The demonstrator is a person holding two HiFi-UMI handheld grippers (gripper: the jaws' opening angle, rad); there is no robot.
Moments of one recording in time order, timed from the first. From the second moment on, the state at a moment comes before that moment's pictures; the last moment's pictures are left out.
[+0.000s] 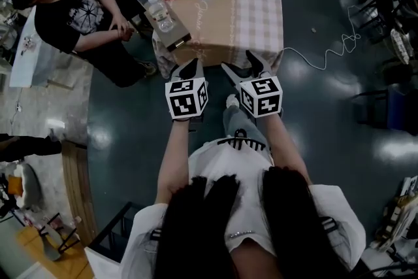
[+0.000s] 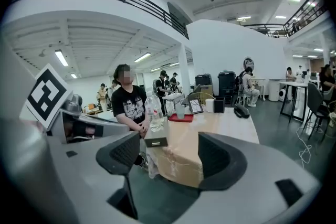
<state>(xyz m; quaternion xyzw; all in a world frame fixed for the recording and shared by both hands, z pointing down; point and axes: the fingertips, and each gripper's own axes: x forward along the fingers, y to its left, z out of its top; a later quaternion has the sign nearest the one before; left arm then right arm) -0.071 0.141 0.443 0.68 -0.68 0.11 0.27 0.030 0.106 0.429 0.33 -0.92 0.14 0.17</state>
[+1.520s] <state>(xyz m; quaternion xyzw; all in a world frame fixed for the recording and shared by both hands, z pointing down) -0.107 0.000 0.471 0.57 -0.75 0.10 0.31 -0.018 -0.060 0.452 0.21 -0.95 0.14 0.19</state>
